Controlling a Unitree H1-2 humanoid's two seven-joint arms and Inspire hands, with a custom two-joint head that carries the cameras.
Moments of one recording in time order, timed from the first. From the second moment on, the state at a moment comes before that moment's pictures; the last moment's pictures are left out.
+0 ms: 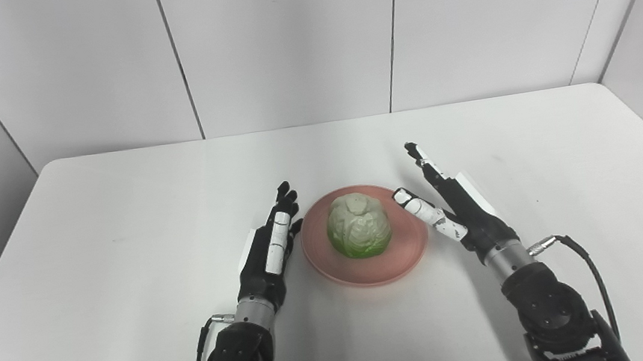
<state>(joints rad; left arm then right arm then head) -0.26 -0.09 -0.09 0.19 -0.02 0.04 -0.07 -0.27 -0.14 0.06 -0.09 -0.26 0.18 0.18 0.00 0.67</state>
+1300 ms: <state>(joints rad) -0.26 -0.09 -0.09 0.25 -0.01 -0.18 -0.05 -0.24 0.06 -0.05 0.06 0.07 0.06 0.02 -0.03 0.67</state>
